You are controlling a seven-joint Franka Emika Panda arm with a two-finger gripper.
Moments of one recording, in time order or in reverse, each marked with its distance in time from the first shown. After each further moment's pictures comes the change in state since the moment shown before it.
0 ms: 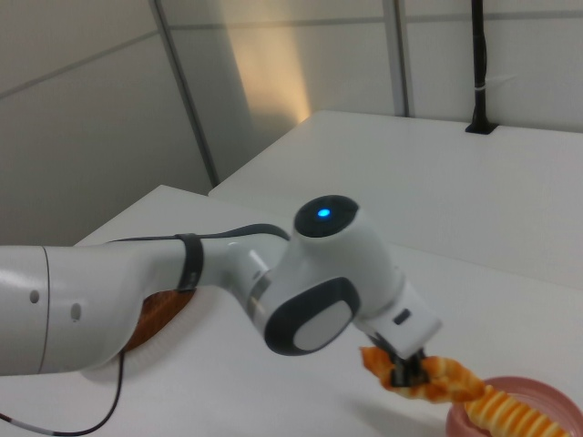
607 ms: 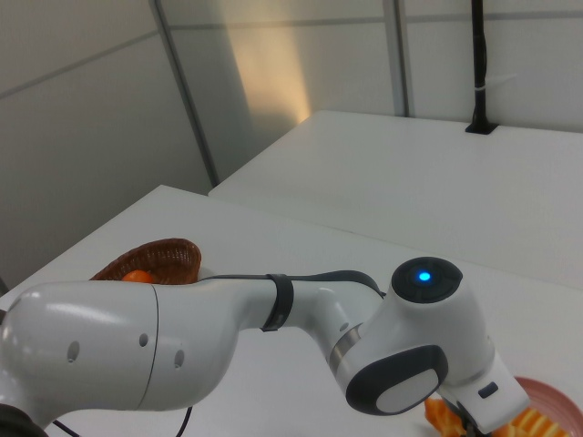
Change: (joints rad) arm -0.125 0.227 0.002 0.162 0.006 -0.009 -0.009
